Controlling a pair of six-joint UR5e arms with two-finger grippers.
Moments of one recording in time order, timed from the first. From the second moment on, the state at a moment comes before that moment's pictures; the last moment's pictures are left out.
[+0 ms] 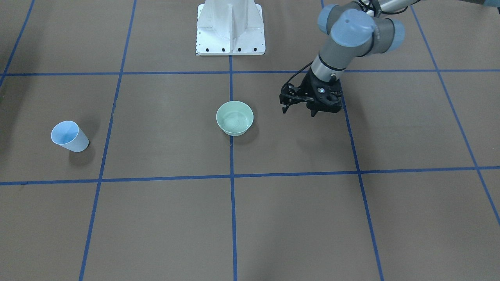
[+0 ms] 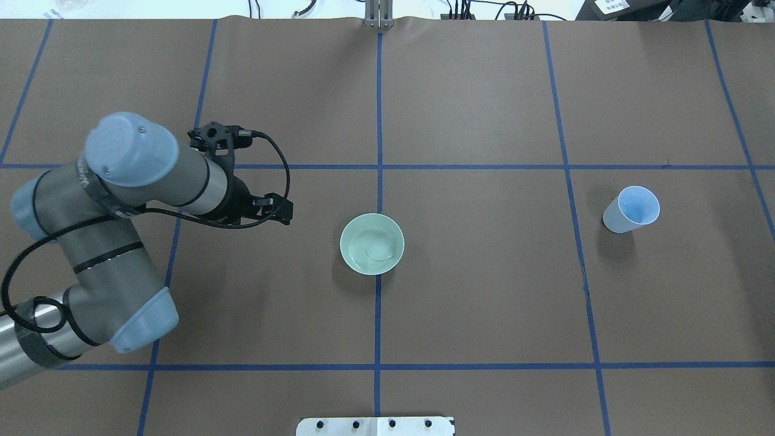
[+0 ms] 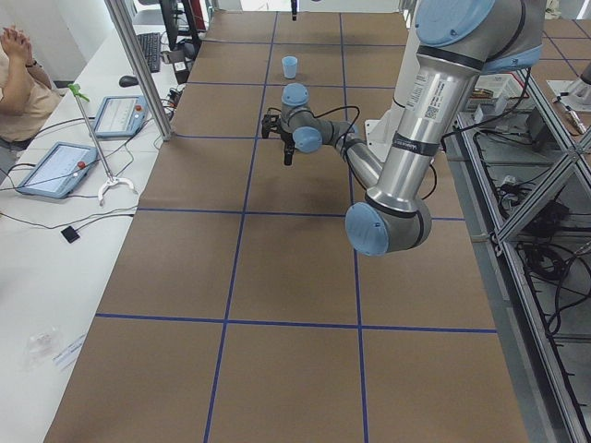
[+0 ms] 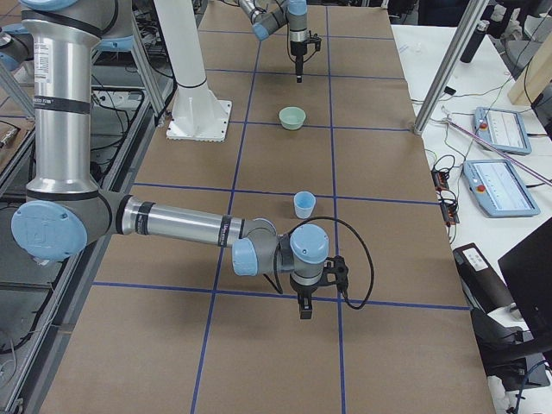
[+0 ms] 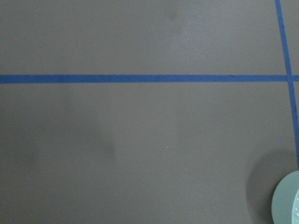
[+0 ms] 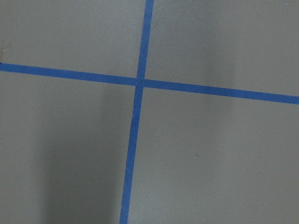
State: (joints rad) left arm -0.59 -2.02 -1.82 -1.81 -1.96 -1.18; right arm 1.49 -1.65 1.50 -1.31 2.31 0.04
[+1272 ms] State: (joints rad) left arm -0.45 -2.21 -1.68 -1.75 -1.85 -1.30; right arm 1.49 -1.66 1.50 -1.31 2.31 0.05
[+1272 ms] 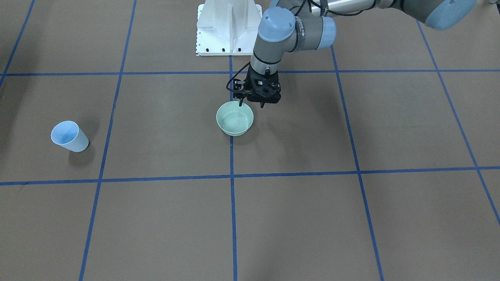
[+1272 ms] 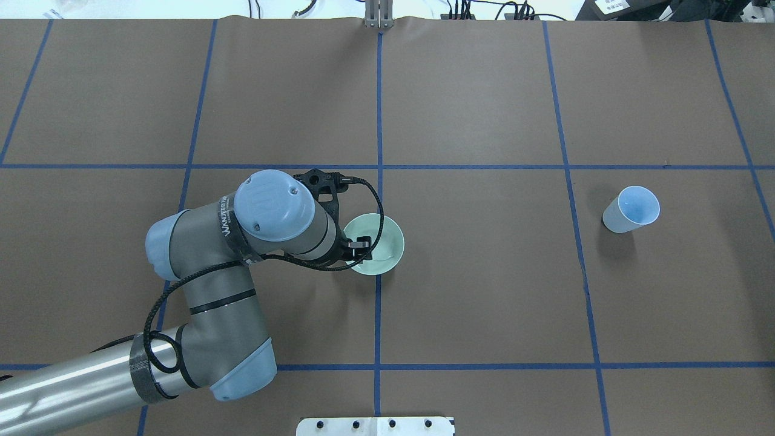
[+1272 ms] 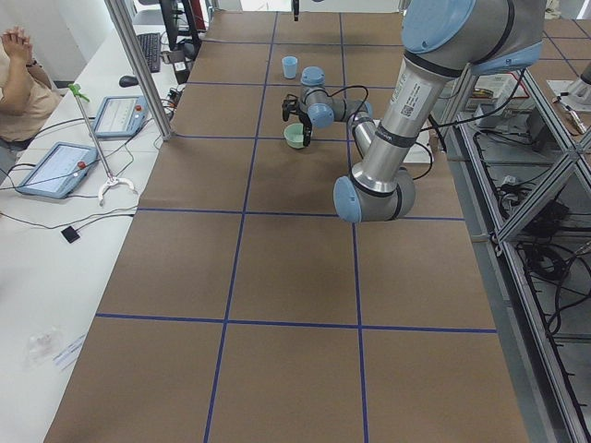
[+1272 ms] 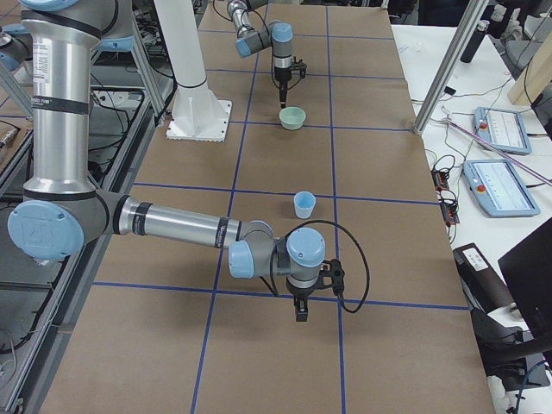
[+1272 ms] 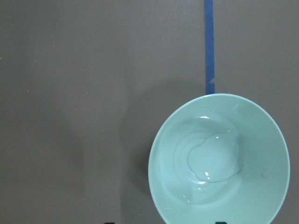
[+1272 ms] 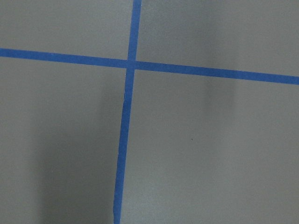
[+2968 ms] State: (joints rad) left arm -0.51 -2.28 -1.55 -1.78 -1.85 -1.24; right arm 1.49 -1.66 1.50 -1.31 2.31 0.05
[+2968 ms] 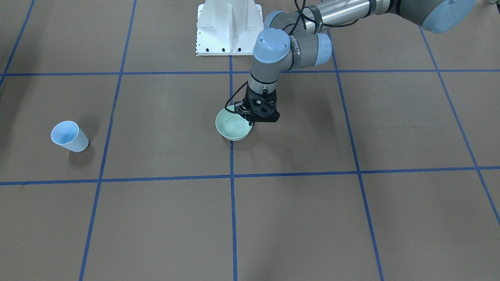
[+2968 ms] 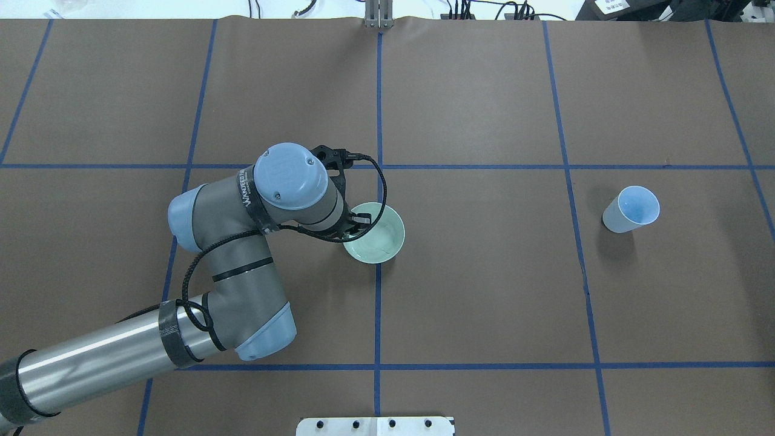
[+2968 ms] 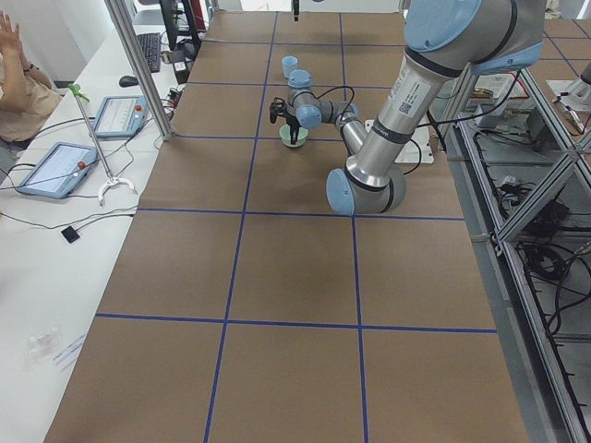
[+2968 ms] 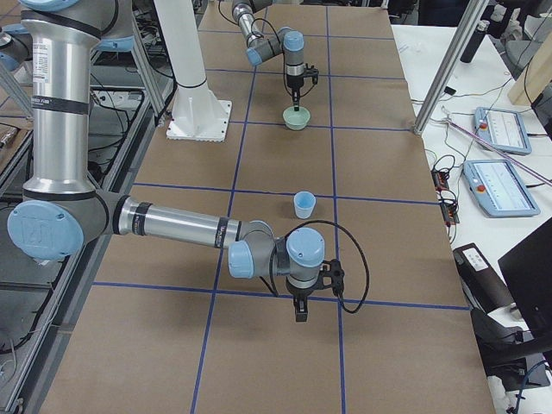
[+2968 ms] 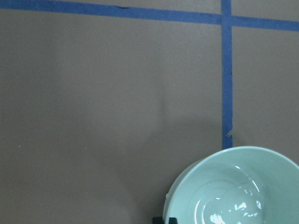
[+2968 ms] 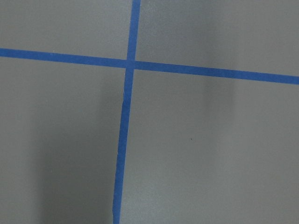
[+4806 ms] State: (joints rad) left arm -1.04 -1.75 -1.62 -1.90 -2.28 -0.35; right arm 1.49 -1.66 1.50 -1.31 2.31 0.05
